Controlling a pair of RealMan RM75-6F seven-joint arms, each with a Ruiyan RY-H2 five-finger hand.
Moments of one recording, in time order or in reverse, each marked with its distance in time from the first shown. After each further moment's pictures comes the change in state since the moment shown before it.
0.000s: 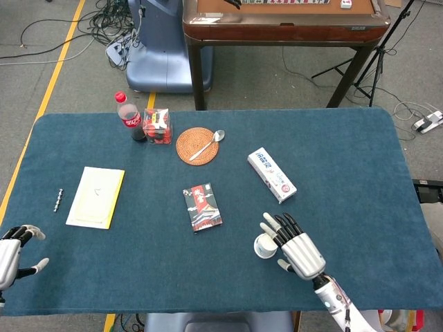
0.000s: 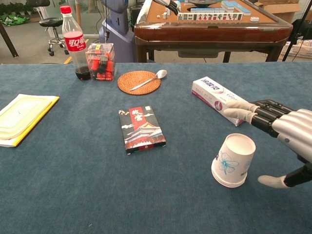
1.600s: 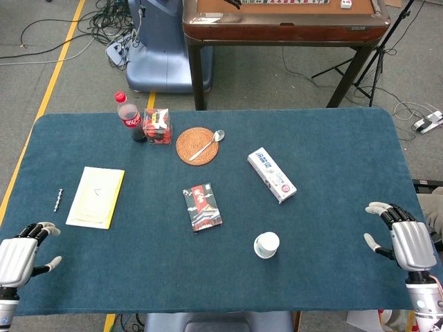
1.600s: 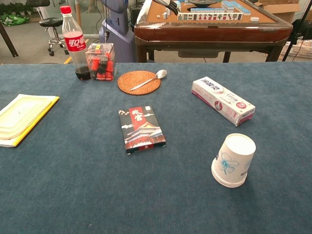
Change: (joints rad) left arm -0.023 -0.075 0.009 0.058 0.069 0.017 0.042; right arm -0.177 0.405 0.089 -0.127 0.254 0.178 0.324
